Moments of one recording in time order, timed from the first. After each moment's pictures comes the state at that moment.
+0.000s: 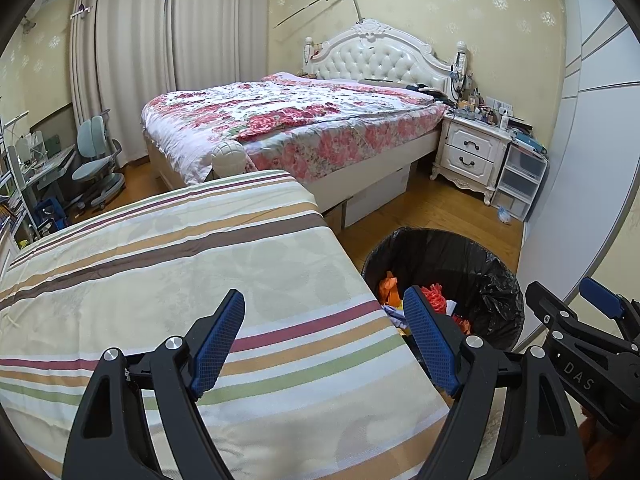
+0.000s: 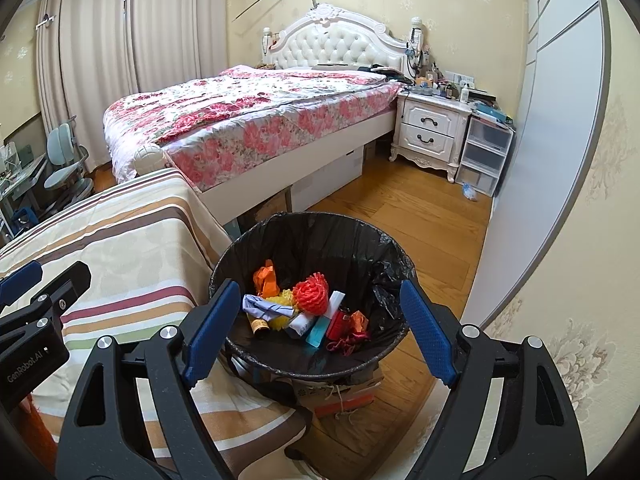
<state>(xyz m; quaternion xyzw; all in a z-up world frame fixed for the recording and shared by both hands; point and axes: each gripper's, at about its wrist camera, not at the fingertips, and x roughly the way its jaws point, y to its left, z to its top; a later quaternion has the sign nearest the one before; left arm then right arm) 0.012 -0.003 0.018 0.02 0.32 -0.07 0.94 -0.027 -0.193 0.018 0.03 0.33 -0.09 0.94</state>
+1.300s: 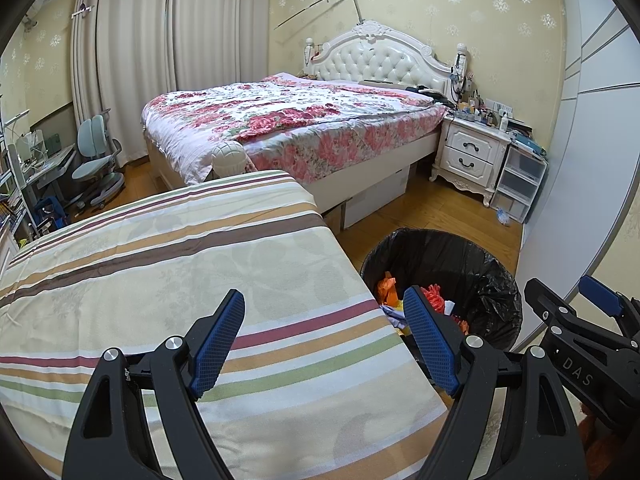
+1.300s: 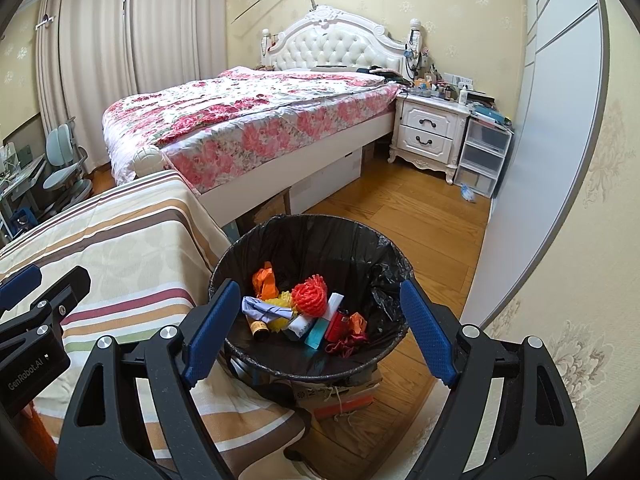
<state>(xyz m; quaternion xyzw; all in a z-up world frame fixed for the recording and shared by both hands) 0.011 -0.001 0.018 0.02 0.32 -0.07 0.94 -0.027 -0.191 0.020 0.03 0.32 -0.09 0.94</state>
